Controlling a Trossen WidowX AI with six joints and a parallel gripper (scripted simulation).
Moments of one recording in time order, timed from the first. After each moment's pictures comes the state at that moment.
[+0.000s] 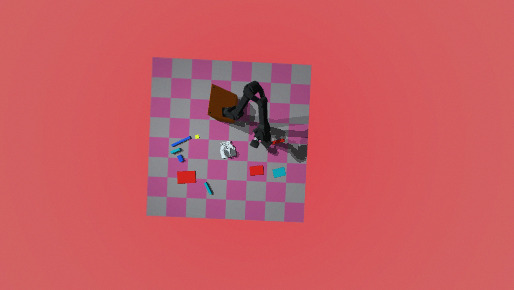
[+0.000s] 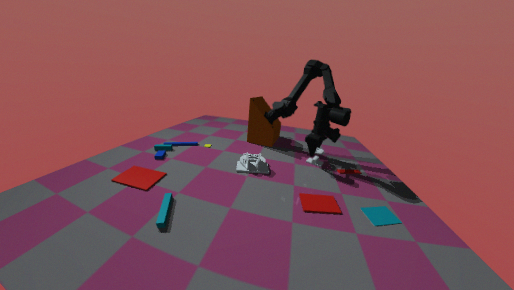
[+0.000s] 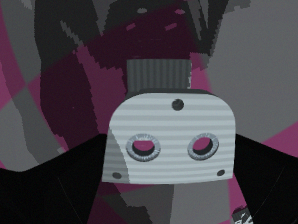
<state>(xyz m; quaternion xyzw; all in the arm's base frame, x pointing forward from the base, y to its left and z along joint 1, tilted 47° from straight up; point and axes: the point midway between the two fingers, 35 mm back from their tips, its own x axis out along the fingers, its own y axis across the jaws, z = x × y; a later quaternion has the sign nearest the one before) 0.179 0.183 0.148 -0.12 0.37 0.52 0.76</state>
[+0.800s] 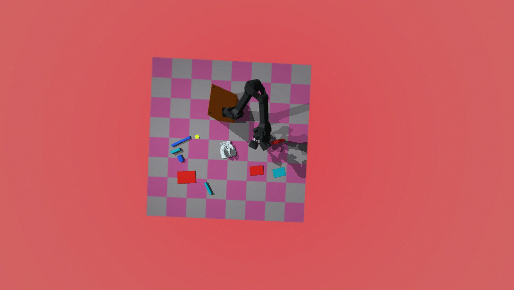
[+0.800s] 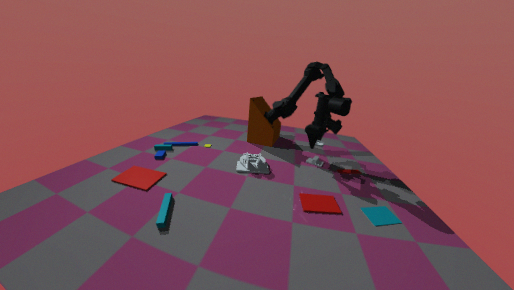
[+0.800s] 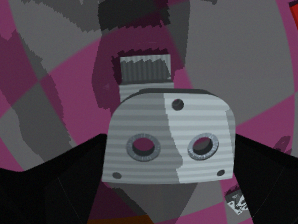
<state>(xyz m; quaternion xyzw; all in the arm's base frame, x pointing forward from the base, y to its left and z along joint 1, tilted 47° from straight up) 0.179 0.151 0.170 -0.12 0.38 0.51 0.76</state>
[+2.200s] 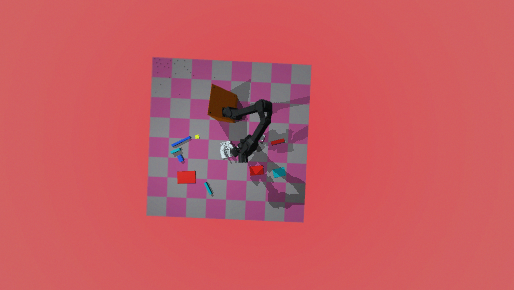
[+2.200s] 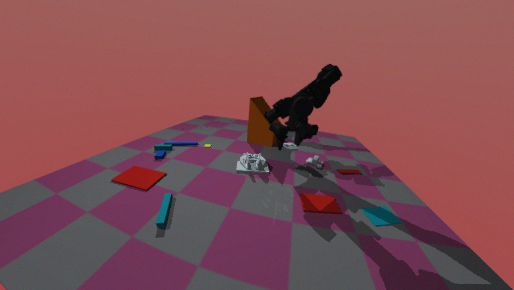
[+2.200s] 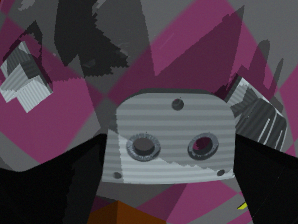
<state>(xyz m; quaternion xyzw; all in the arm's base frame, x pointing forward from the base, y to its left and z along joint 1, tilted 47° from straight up) 0.244 0.066 0.089 0.00 0.51 0.41 0.76</state>
